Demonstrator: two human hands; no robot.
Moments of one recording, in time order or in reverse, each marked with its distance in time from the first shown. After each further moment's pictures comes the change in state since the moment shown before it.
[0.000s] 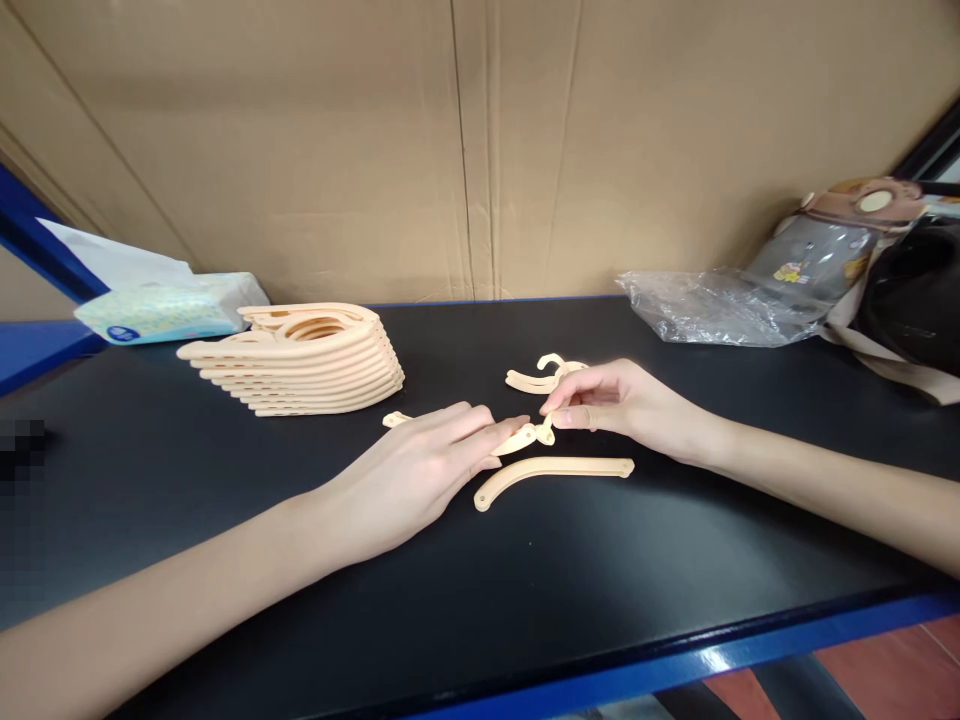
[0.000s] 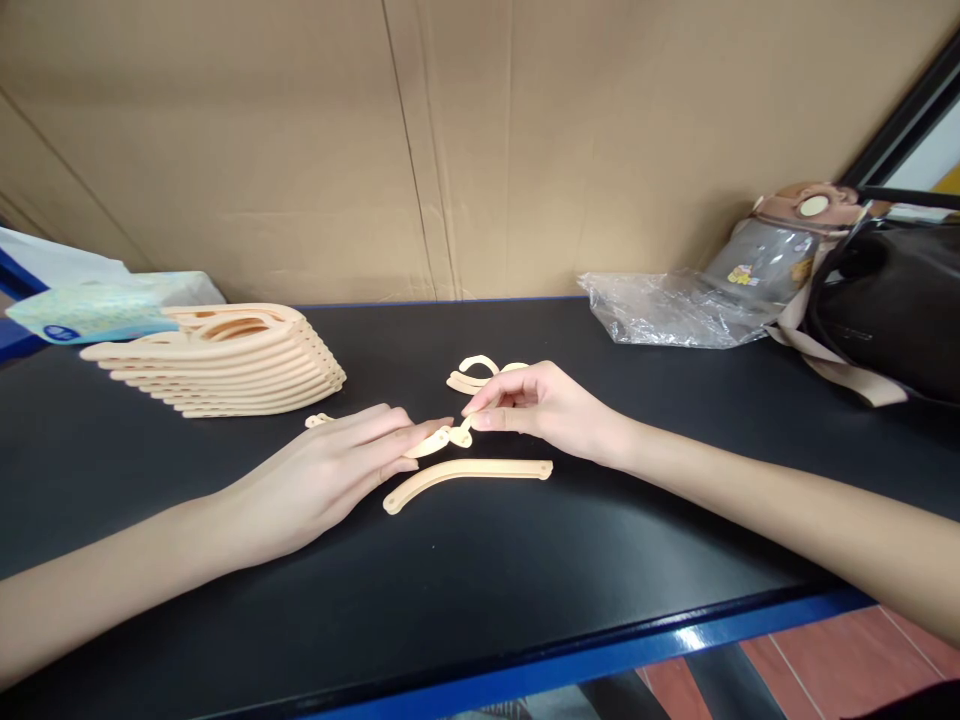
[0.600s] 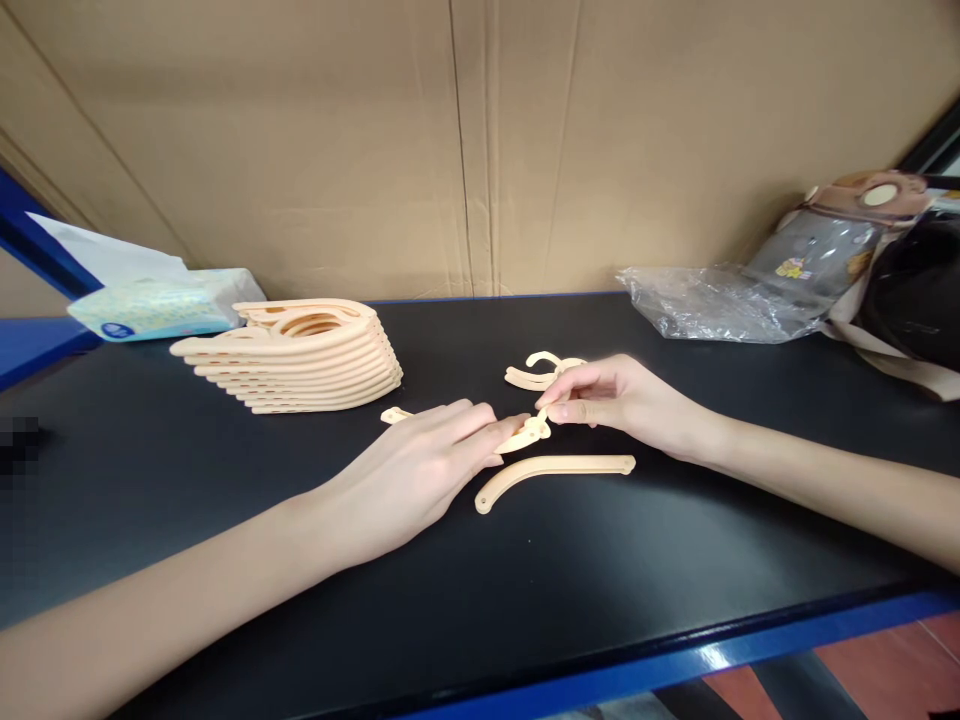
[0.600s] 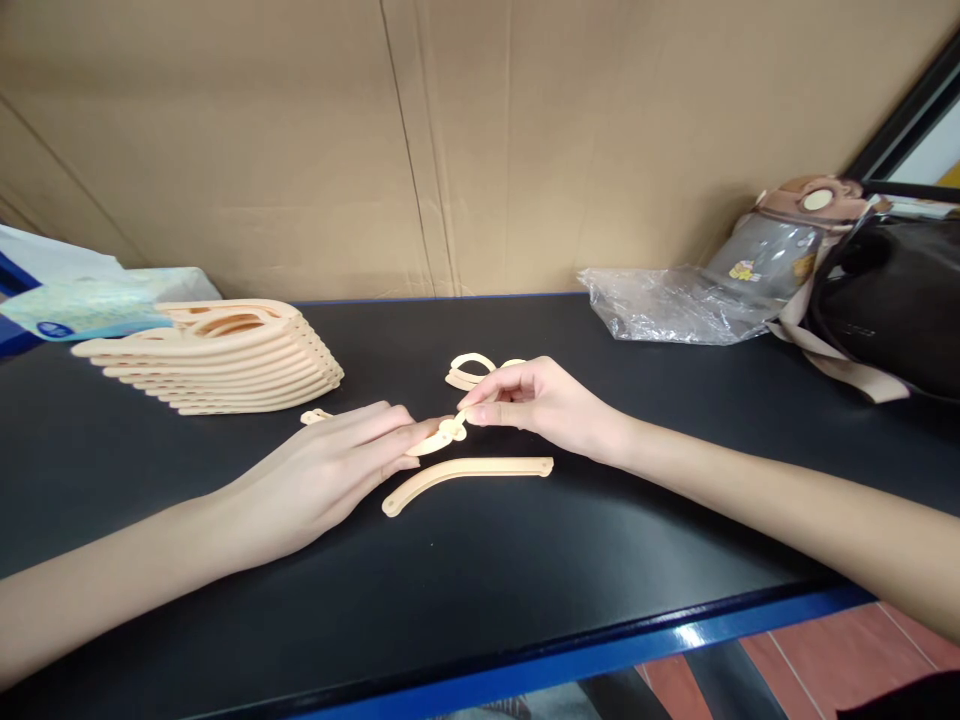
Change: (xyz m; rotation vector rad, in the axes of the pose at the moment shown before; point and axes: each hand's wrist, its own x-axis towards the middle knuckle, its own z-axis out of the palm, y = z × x) left_hand 0.003 0.003 -0.002 0.065 -0.019 0.026; right_hand 0.001 0.001 0.003 0.038 0.038 0.014
